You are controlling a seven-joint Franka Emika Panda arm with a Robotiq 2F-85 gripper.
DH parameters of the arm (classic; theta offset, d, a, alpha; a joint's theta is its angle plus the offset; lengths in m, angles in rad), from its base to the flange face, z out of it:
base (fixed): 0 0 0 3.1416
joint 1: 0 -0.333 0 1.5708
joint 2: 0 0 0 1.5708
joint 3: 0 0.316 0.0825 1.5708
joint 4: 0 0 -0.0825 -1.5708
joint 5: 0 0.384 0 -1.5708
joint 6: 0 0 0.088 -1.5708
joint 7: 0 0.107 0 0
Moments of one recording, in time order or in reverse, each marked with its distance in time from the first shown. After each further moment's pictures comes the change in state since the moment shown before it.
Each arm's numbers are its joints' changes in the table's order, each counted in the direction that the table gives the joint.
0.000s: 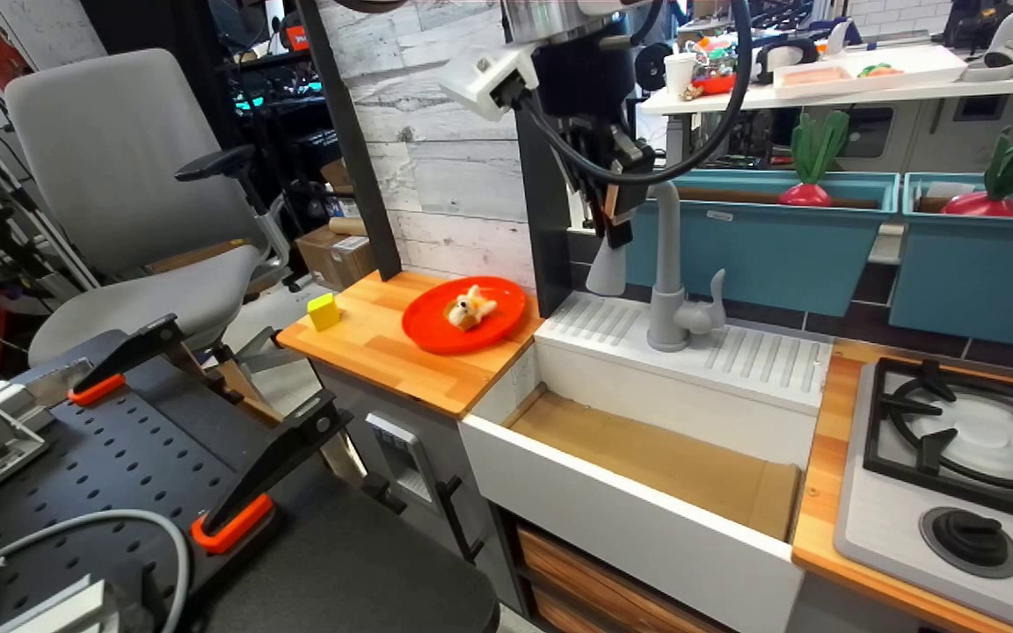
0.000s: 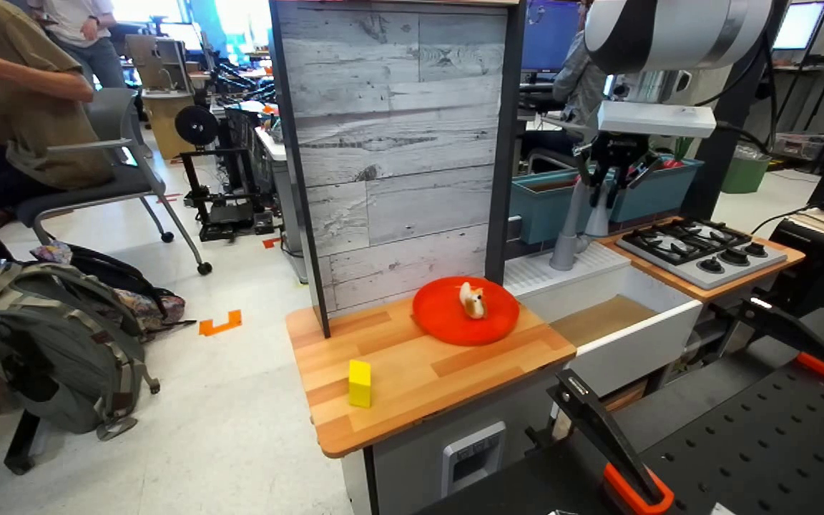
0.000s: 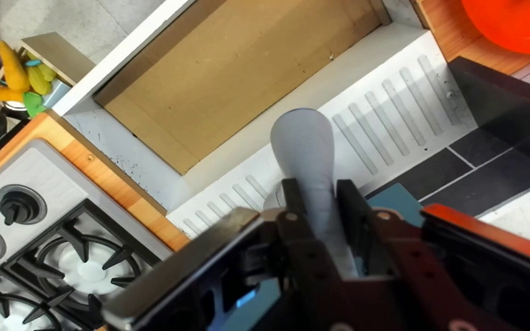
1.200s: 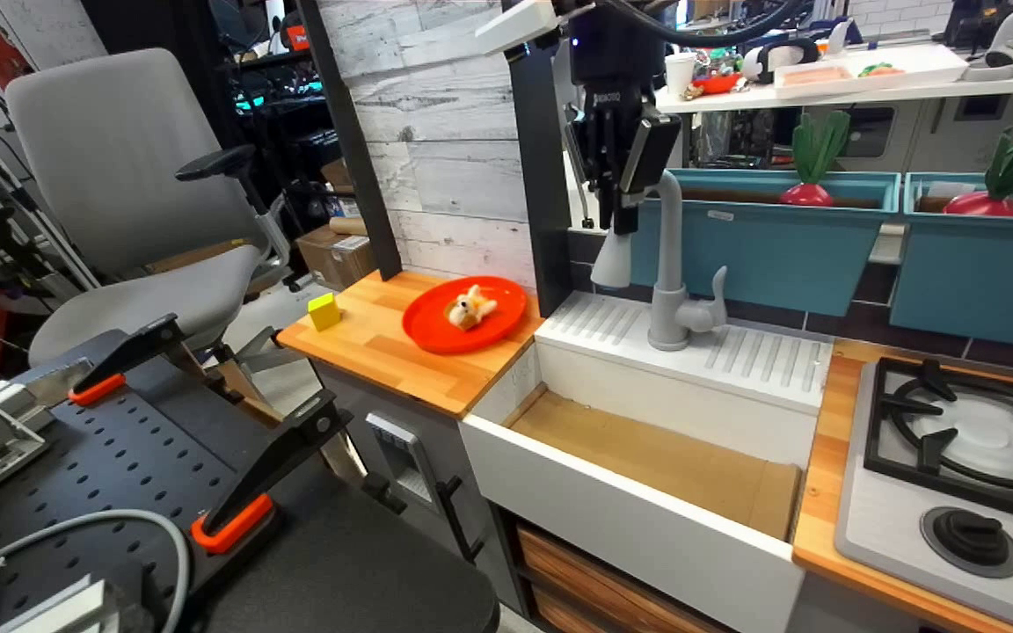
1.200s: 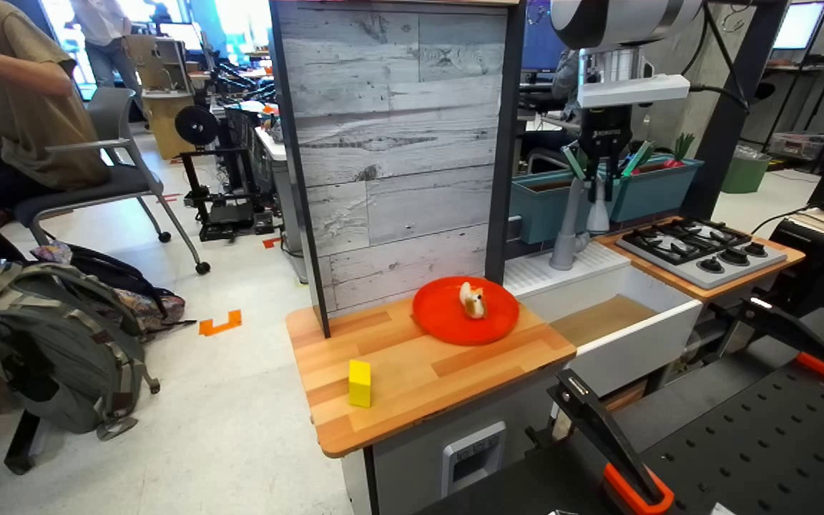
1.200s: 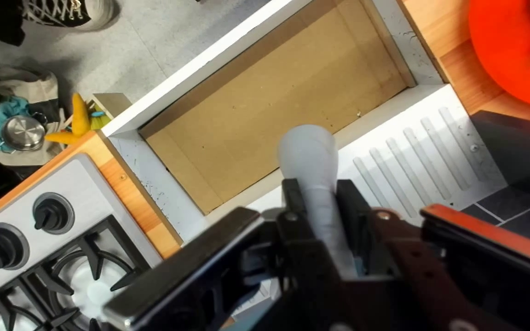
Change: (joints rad) arm -0.004 0.163 -0.011 0.405 -0.079 0.529 0.014
